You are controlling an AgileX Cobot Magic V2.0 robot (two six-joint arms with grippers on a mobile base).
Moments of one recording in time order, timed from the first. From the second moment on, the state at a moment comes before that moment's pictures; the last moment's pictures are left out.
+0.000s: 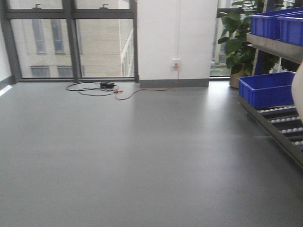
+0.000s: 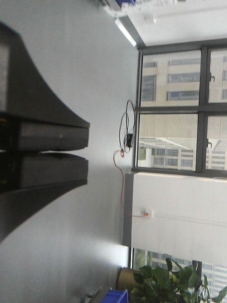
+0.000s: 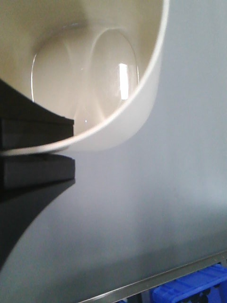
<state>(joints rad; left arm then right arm) 0.00 -0.01 0.01 -0.08 0.05 0.04 0.05 0.57 -0.61 -0.02 0.79 0.13</state>
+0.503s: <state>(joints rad) 0.00 -0.01 0.01 -0.08 0.05 0.04 0.05 0.57 -0.61 -0.02 0.79 0.13</state>
